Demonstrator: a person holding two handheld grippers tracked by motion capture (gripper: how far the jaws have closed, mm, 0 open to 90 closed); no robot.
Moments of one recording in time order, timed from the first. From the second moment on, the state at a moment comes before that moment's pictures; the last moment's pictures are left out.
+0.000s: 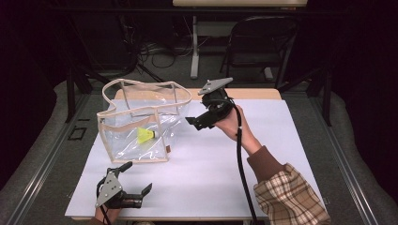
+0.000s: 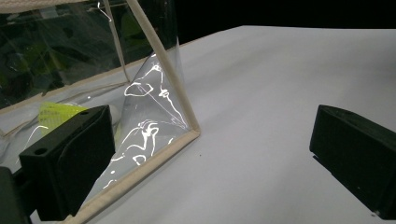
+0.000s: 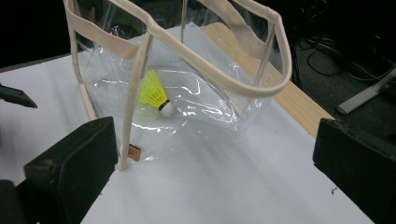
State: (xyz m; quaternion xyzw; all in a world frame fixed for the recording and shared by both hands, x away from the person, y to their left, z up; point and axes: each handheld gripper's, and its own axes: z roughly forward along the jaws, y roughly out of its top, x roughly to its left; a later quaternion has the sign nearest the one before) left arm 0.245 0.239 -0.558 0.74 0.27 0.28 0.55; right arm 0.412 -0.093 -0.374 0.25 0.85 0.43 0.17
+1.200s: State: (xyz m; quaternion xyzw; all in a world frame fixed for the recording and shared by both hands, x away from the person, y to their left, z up) left arm 0.245 0.239 -0.558 0.74 0.27 0.28 0.55; right arm 0.353 -0.173 -0.420 0.28 0.82 0.45 0.20
